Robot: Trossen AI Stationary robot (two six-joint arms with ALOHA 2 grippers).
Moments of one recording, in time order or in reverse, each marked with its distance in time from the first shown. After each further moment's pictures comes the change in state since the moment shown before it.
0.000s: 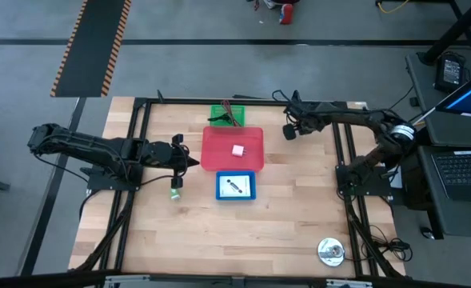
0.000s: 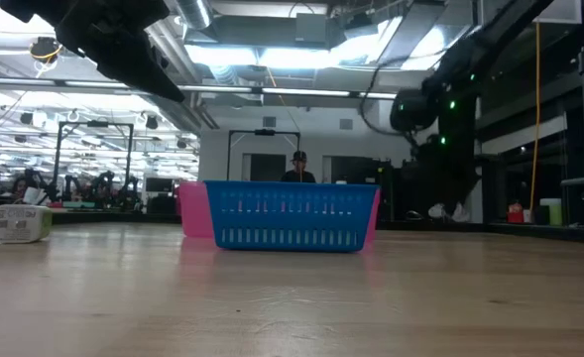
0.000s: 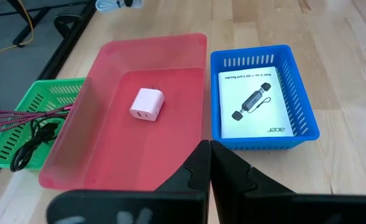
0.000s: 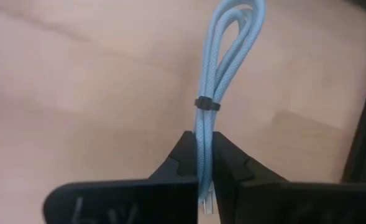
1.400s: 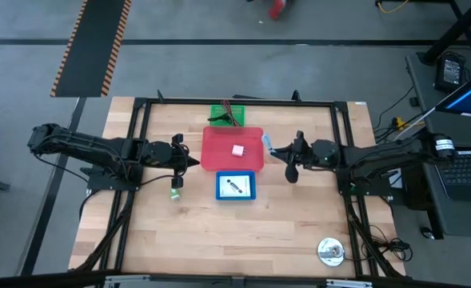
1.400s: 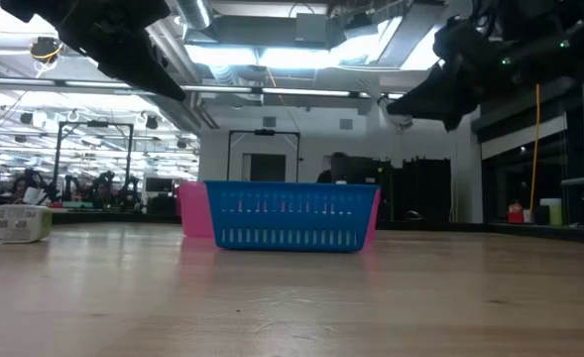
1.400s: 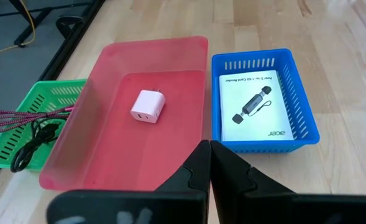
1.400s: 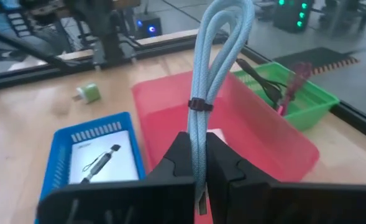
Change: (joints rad) left arm 0.000 0.000 0.000 0.009 -0.004 -0.008; right arm 0.626 -0.533 -0.529 1.119 -0.097 -0.383
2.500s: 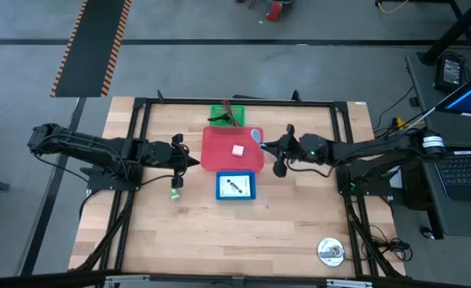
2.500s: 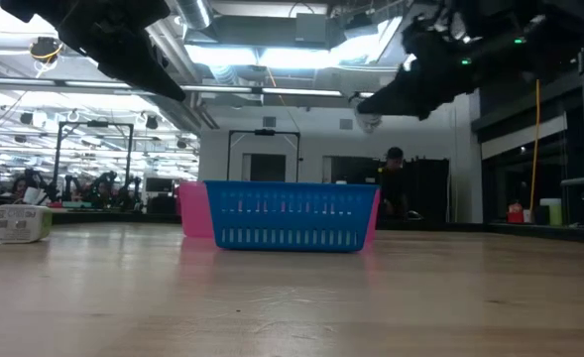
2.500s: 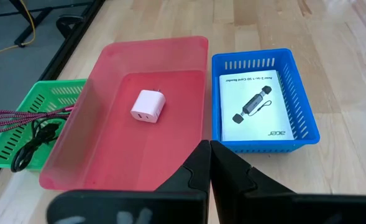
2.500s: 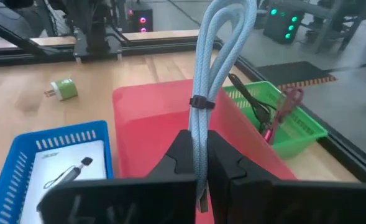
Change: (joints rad) left arm 0.000 0.000 0.000 0.000 0.000 0.000; right arm -0.066 0.197 0.150 0.029 -0.011 -0.136
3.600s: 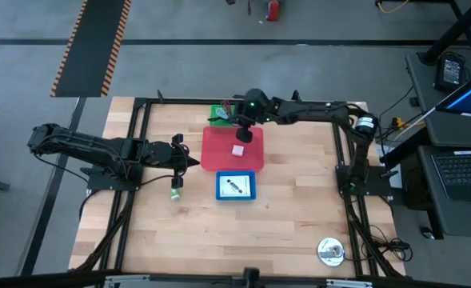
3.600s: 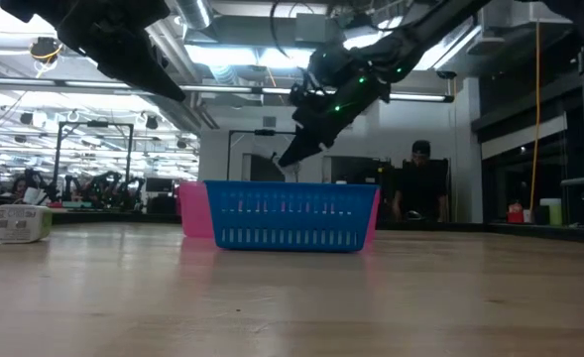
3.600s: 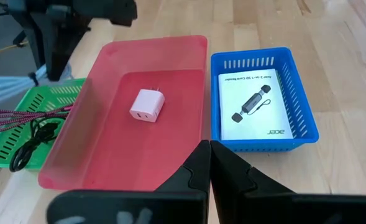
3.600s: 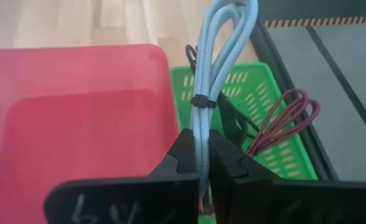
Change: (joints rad) left arm 0.000 0.000 0.000 -0.003 0.003 0.000; right arm -0.349 0.700 0.840 -0.543 -0.333 -0.287
